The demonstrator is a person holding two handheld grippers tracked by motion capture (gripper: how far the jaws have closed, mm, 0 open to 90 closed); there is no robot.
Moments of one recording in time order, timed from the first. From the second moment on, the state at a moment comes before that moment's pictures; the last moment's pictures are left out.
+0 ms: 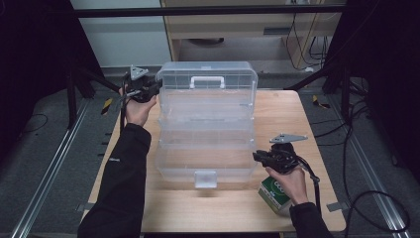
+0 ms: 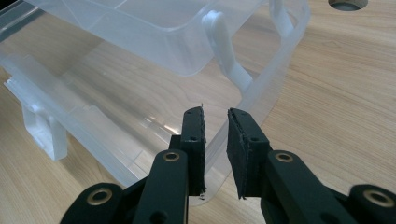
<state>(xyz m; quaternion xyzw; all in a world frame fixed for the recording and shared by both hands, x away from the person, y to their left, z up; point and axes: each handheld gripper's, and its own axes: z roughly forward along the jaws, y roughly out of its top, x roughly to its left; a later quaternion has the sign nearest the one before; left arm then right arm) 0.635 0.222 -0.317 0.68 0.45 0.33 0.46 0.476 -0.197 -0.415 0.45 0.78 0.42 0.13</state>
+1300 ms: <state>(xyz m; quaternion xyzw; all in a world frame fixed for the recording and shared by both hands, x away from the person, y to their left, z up) 0.671 0.216 -0.328 0.68 0.48 0.33 0.44 0.475 -0.195 -0.414 0.45 0.78 0.41 0.14</state>
